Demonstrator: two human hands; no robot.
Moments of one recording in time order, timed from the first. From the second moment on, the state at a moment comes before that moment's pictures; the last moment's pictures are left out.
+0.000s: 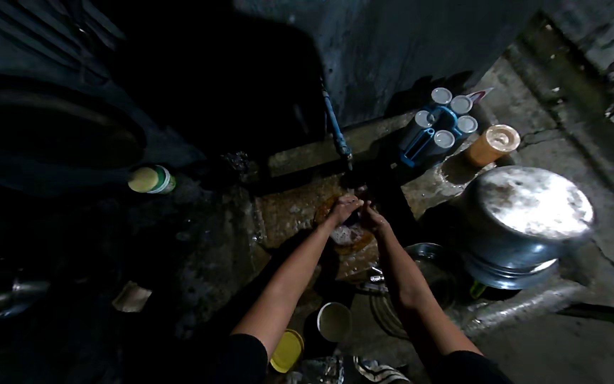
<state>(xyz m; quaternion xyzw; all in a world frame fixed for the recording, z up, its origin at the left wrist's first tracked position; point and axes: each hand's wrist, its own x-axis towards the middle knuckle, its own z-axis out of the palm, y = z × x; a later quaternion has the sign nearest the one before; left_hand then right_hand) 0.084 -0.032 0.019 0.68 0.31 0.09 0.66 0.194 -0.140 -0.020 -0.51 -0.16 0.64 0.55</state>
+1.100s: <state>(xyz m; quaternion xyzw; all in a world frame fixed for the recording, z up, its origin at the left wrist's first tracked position) -0.119 -0.125 0.043 0.72 0.44 -0.03 0.53 0.058 -0.273 0.099 -0.72 -0.49 0.48 0.09</state>
